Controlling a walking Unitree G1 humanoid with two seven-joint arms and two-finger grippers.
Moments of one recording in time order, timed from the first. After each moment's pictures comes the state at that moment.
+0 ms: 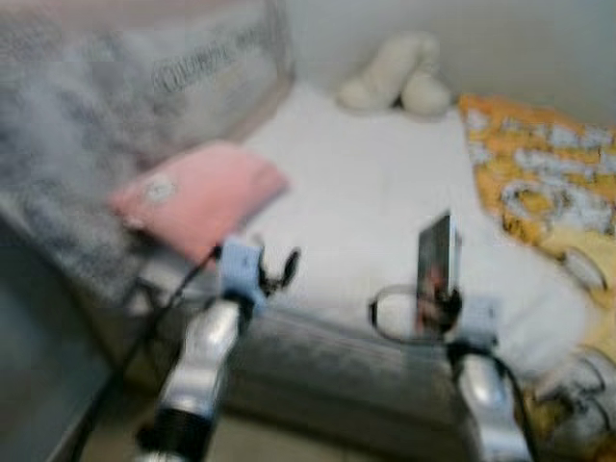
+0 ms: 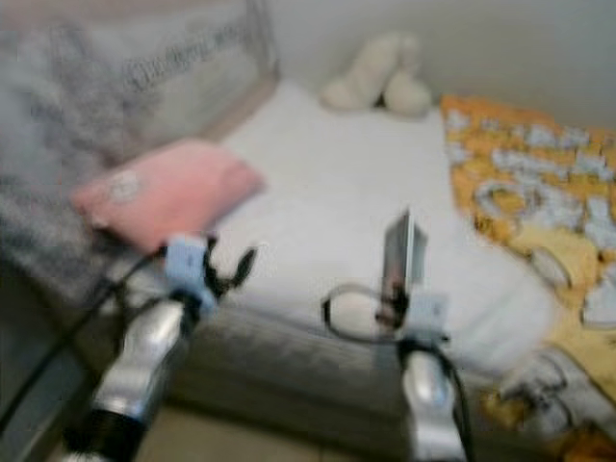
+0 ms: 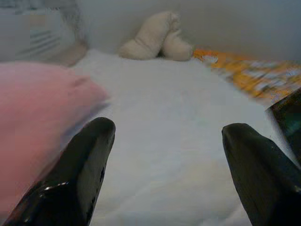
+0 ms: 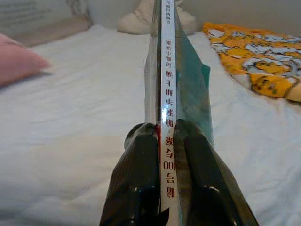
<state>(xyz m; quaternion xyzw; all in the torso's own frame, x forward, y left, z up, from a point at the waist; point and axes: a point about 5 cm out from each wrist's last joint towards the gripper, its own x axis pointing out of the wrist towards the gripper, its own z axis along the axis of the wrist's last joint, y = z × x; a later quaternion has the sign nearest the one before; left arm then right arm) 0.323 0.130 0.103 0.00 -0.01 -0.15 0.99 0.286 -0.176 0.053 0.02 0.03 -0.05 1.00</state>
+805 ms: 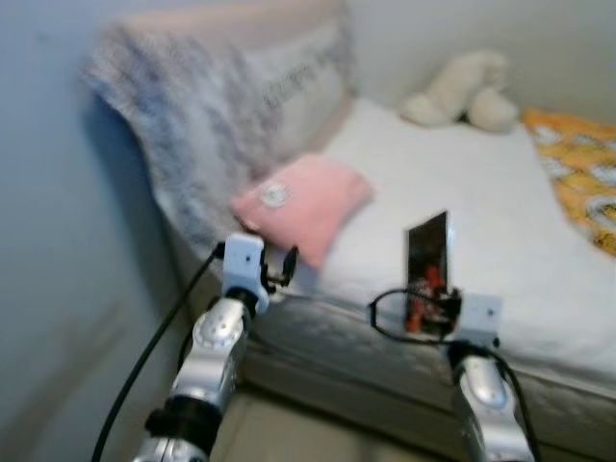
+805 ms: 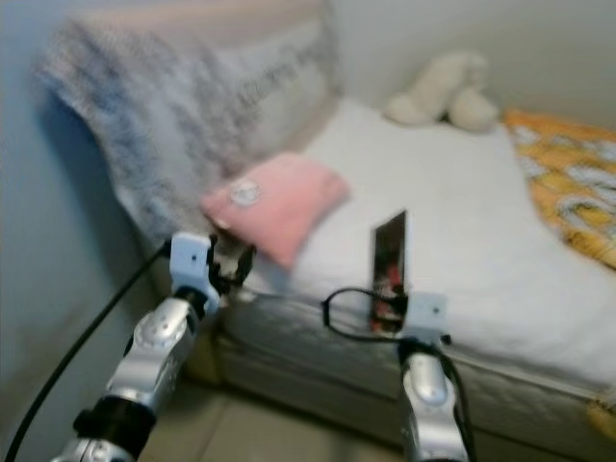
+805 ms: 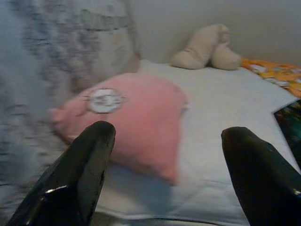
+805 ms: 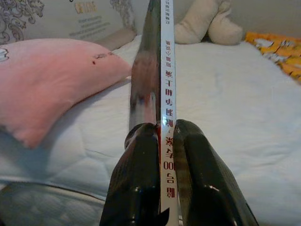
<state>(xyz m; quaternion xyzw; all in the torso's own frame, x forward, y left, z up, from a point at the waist) 0.333 0.114 0.105 0.00 -0.01 -0.15 0.99 0.284 -0.189 0.053 0.02 0.03 -0.07 1.00</state>
